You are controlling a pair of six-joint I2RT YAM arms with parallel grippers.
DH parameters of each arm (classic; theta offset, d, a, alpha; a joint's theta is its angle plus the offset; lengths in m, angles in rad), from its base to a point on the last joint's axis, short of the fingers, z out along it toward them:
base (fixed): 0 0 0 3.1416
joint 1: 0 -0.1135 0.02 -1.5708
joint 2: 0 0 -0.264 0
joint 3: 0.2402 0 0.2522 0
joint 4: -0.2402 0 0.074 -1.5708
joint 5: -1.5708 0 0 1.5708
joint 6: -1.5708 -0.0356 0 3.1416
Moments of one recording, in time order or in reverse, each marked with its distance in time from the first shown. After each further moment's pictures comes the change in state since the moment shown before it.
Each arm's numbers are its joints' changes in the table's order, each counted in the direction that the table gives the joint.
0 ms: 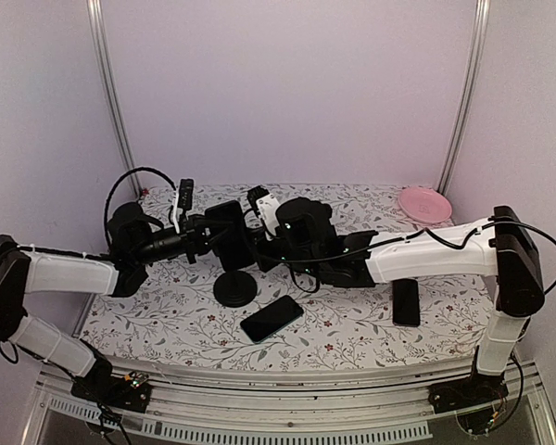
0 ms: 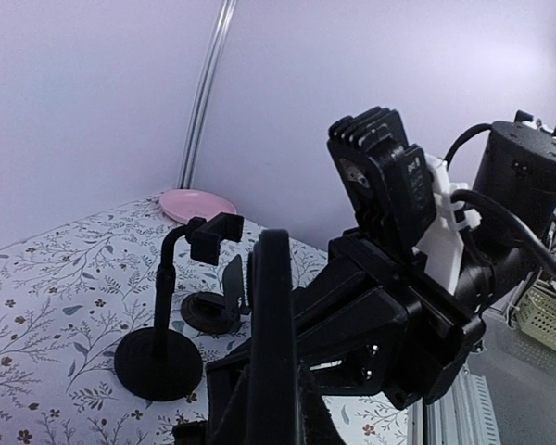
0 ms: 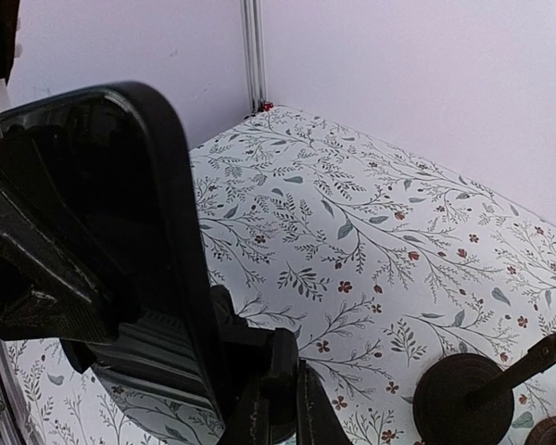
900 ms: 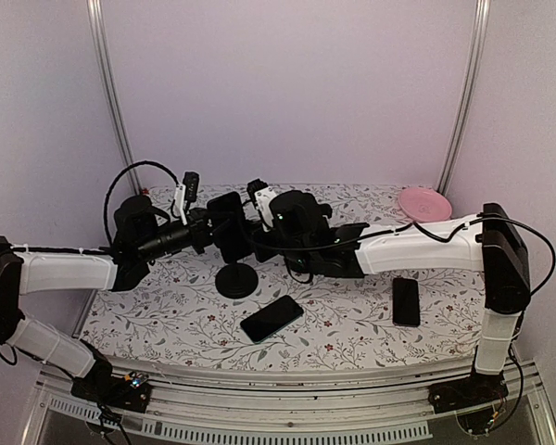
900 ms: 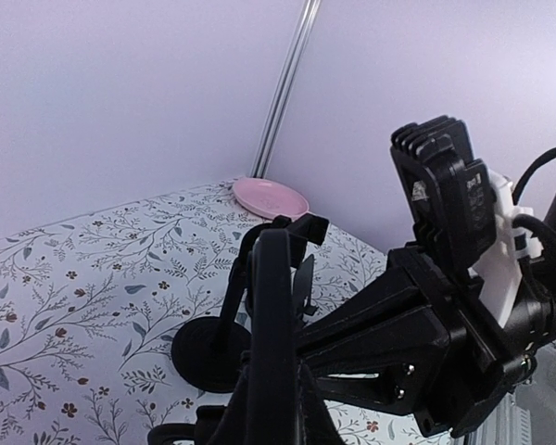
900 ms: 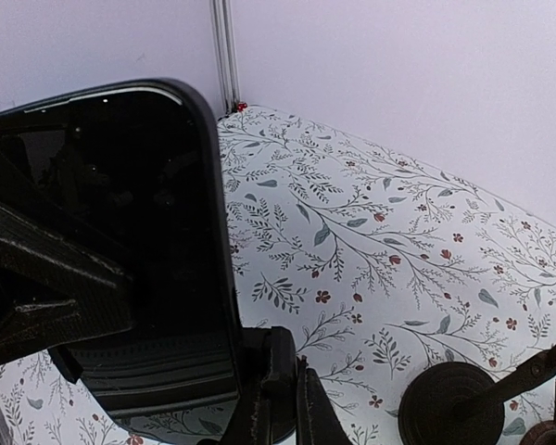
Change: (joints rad) left arm 0.036 0.028 0.073 -0.223 0.266 -0.050; right arm 0.017 -0.076 0.104 -0.050 -0.015 -0.021
